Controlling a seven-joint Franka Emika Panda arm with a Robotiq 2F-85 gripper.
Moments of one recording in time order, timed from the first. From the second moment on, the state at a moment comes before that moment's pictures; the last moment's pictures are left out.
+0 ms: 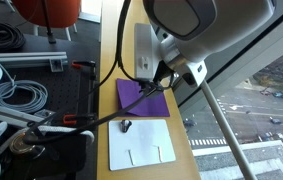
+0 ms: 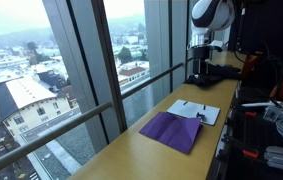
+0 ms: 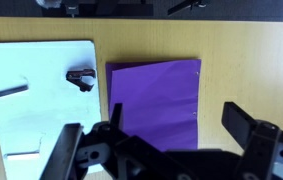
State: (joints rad) arm -0.09 0.24 -0.10 -2.17 0.32 2.19 -0.42
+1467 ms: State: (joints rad) arm -0.21 0.73 0.00 -1.87 0.31 2.19 -0.44
